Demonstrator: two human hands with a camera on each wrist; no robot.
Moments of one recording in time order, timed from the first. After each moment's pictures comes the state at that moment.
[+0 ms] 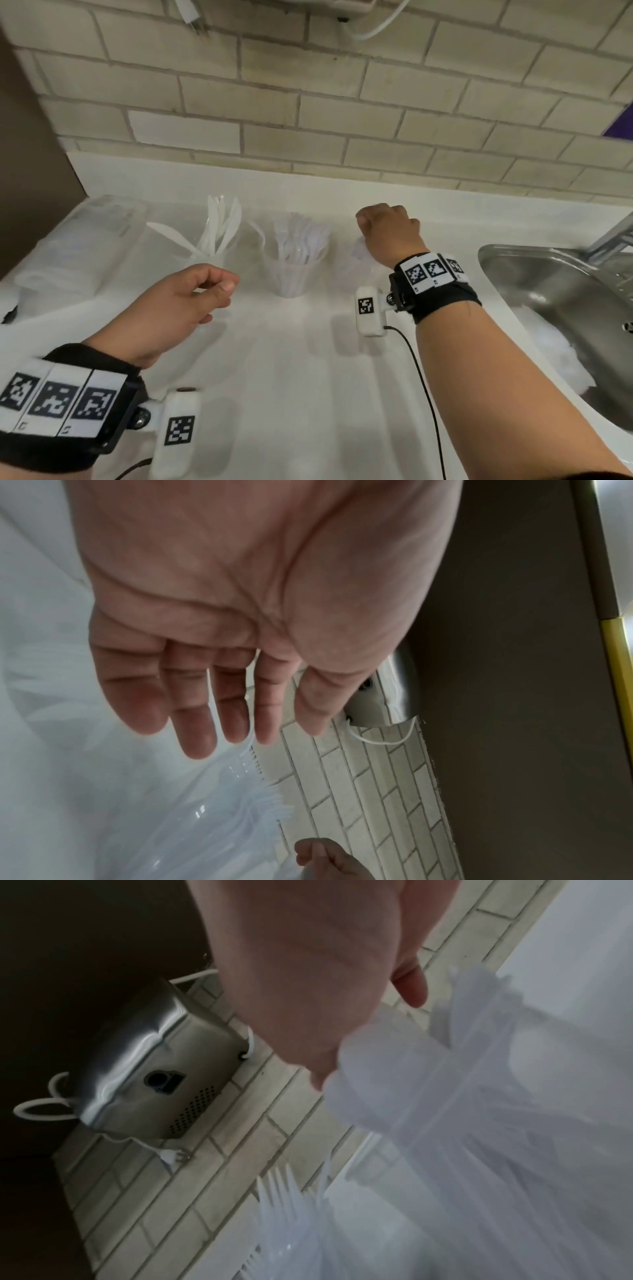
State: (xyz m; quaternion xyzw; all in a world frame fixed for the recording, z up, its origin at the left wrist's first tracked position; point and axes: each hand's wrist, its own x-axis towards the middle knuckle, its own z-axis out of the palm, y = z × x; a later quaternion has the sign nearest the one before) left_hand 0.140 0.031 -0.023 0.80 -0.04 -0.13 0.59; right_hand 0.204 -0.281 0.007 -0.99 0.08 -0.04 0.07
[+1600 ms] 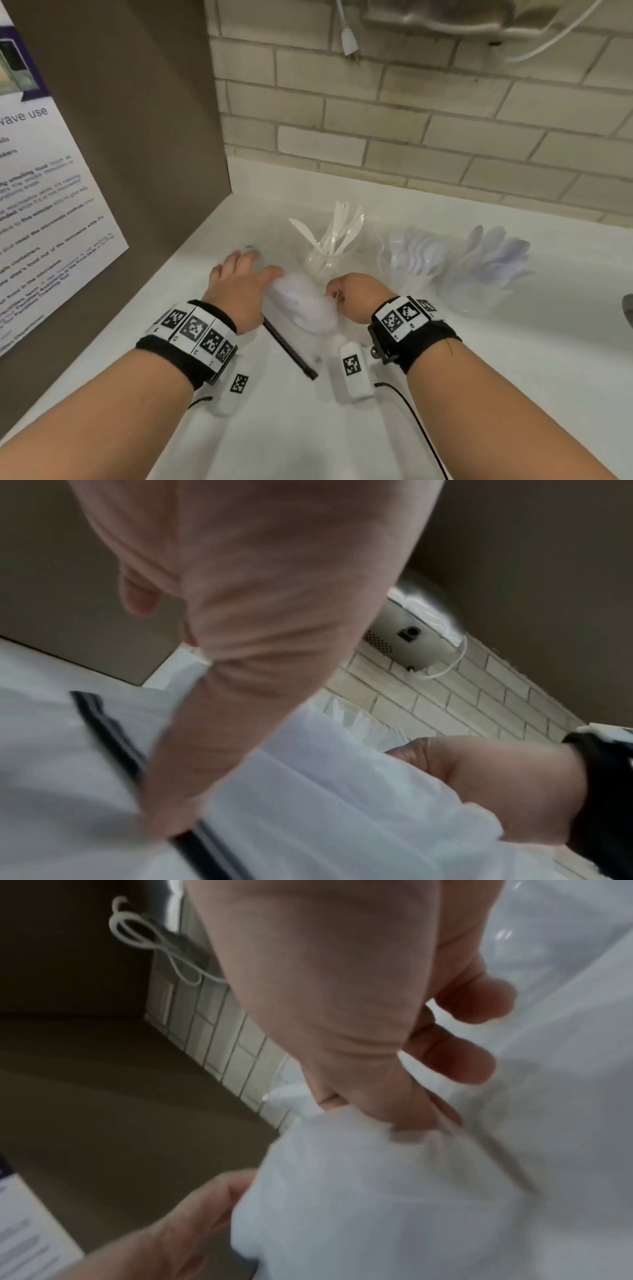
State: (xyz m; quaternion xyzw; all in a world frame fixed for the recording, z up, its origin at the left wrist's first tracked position) left_hand 0.147 0.128 -0.055 1.00 -0.05 -0.06 0.05; right_hand 0.185 -0.085 -0.045 -0.96 -0.19 0.20 0.08
